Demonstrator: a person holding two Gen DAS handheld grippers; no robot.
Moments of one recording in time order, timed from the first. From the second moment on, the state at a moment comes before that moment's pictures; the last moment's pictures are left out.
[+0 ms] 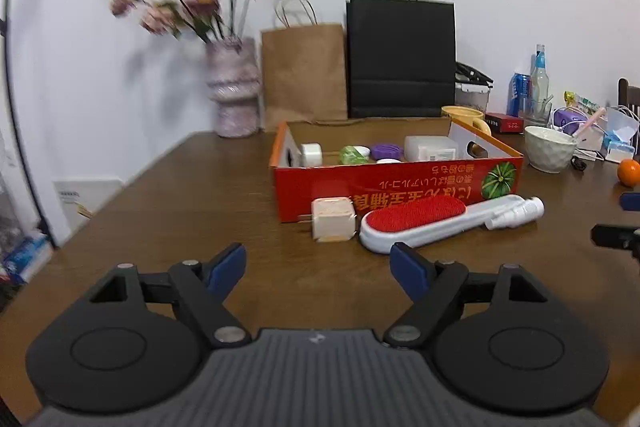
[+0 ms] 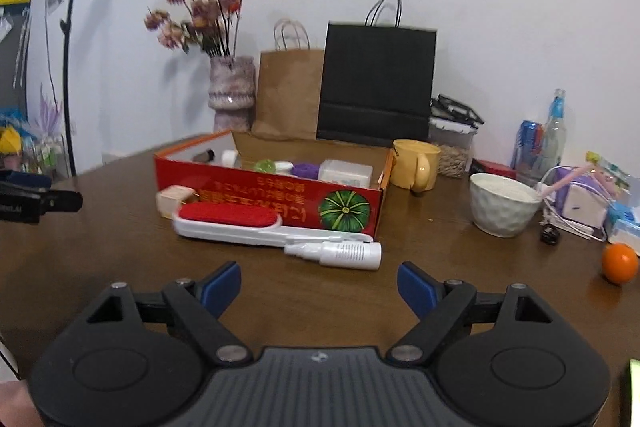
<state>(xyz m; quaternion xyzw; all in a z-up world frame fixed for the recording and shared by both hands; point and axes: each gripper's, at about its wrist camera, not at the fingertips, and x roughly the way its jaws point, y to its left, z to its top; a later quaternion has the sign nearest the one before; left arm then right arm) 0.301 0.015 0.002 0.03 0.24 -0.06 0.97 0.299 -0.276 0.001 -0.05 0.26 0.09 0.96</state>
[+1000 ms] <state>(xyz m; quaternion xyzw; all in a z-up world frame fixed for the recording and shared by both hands) 0.438 -0.008 -0.043 0.02 0.29 -0.06 0.95 0.400 -0.280 -0.046 -0.04 0.39 0.15 0.91</state>
